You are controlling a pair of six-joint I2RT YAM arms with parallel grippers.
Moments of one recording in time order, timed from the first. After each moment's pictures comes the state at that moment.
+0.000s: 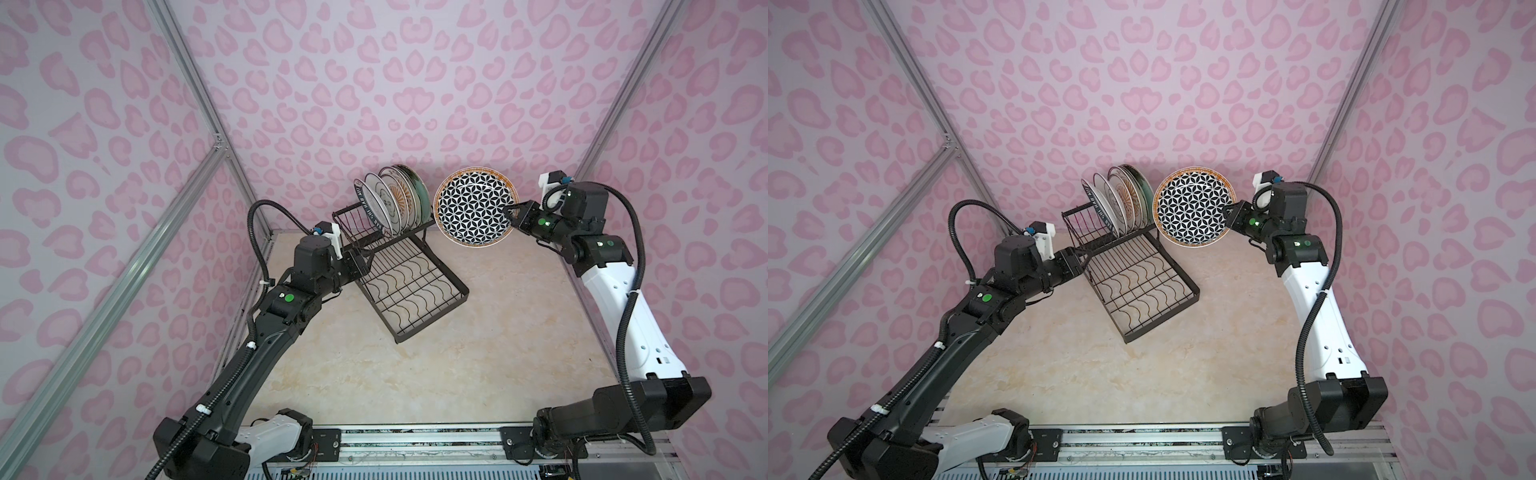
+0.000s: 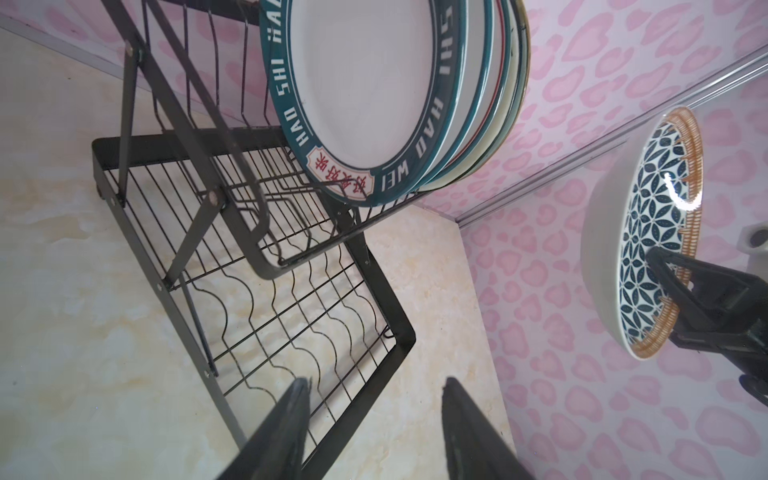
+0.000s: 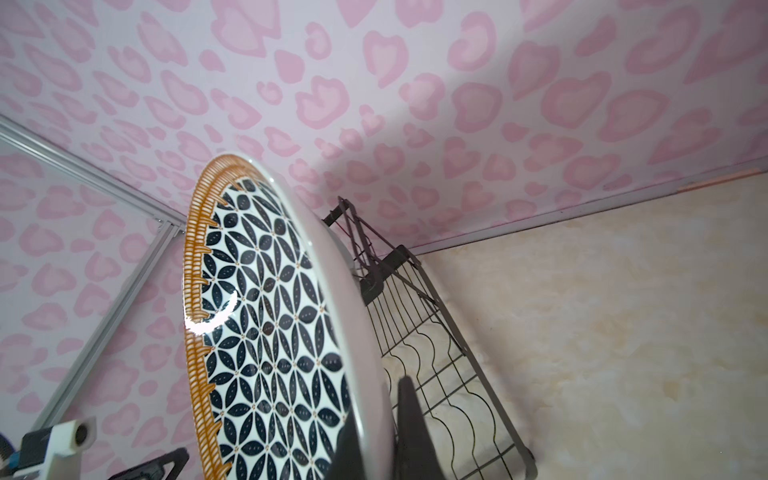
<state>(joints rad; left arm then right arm) -0.39 1.21 1.22 -0.42 0.20 -0.72 0.09 1.46 1.69 -0.58 -0.41 0.56</state>
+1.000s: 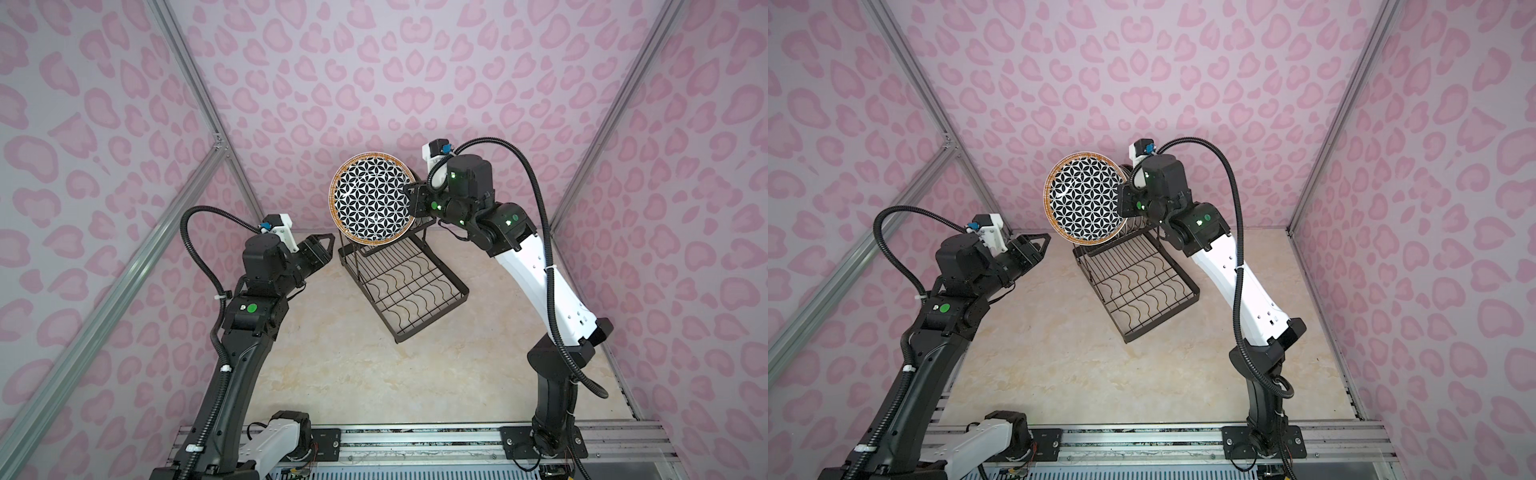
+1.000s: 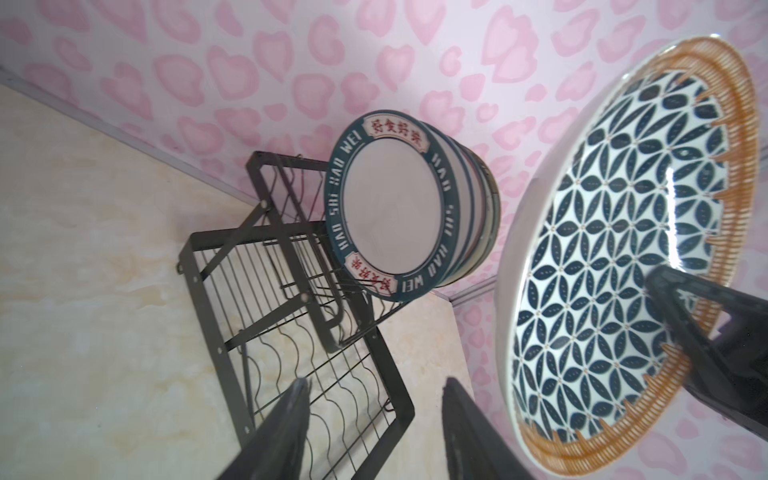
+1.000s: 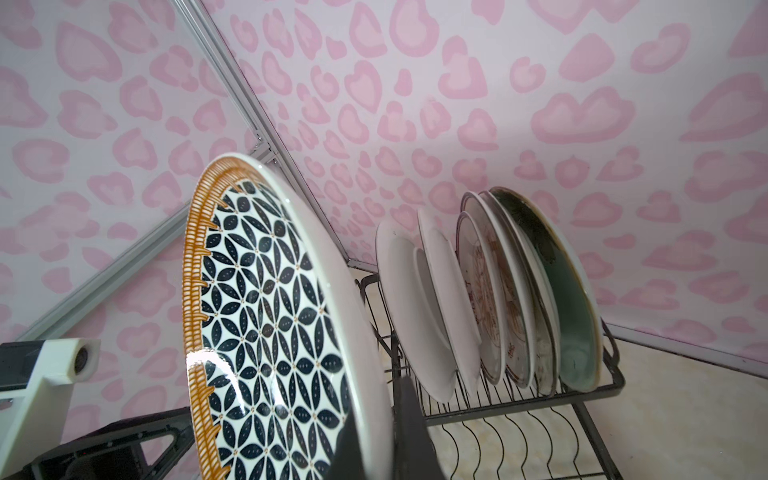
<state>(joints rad) -0.11 1.06 1.20 -0.43 0.28 -0.73 0.71 1.96 2.51 -0.80 0.09 0.36</state>
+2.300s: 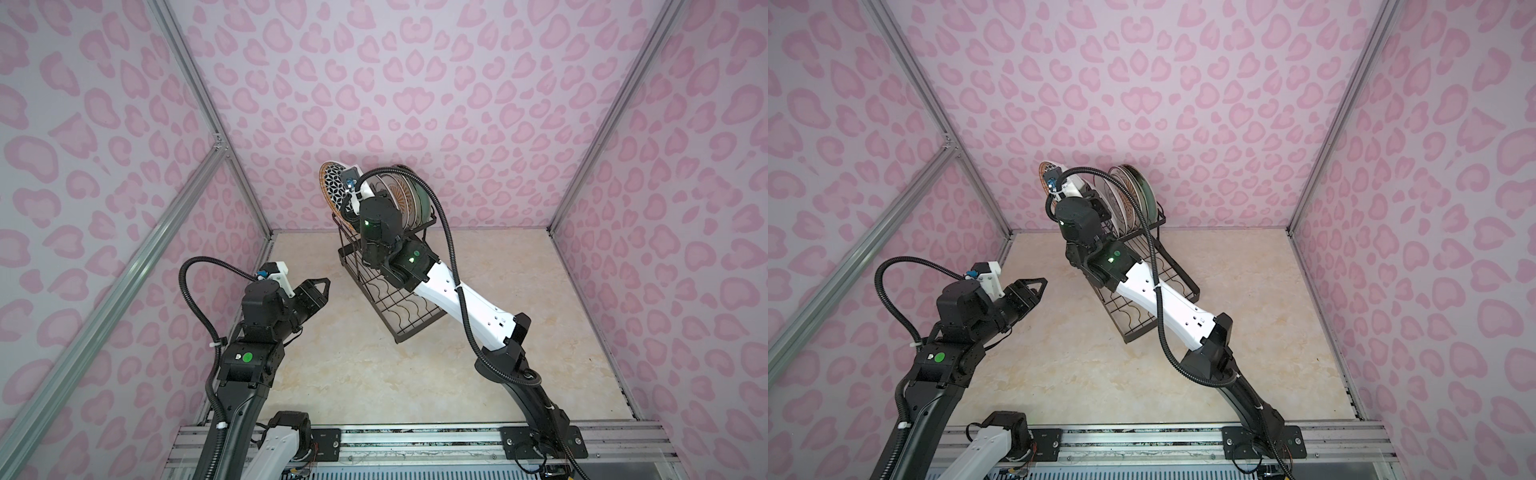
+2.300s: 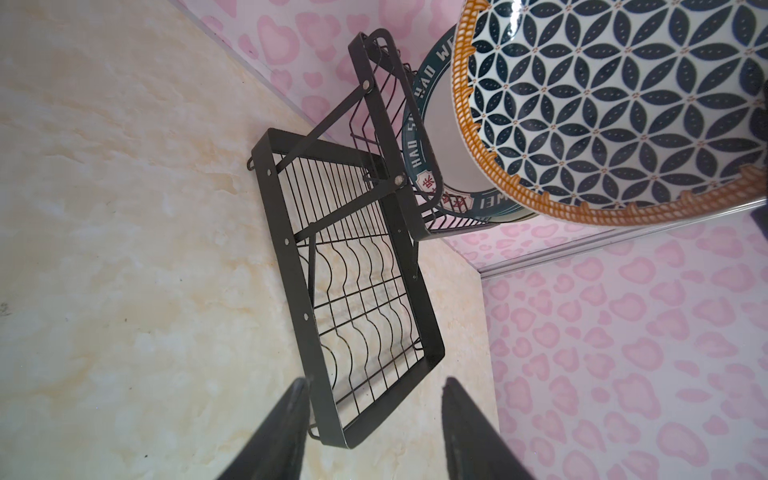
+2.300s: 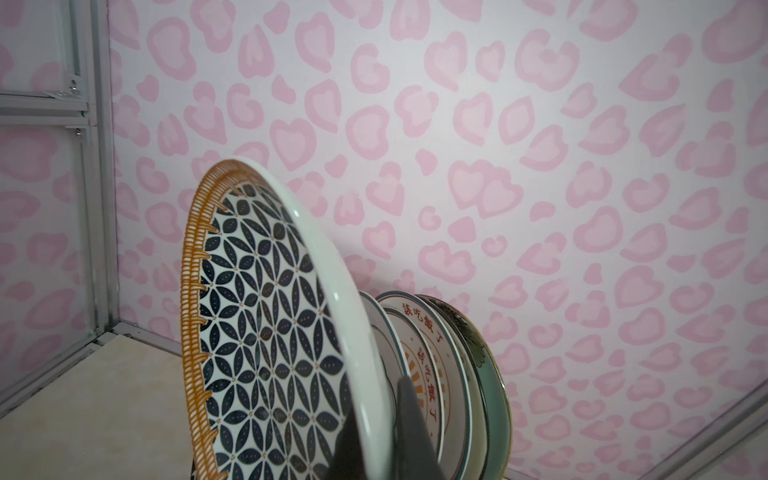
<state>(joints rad) -0.09 0.77 0.91 -0.56 0.27 -0.81 1.01 2.31 2.67 -0.25 0.91 -0.42</state>
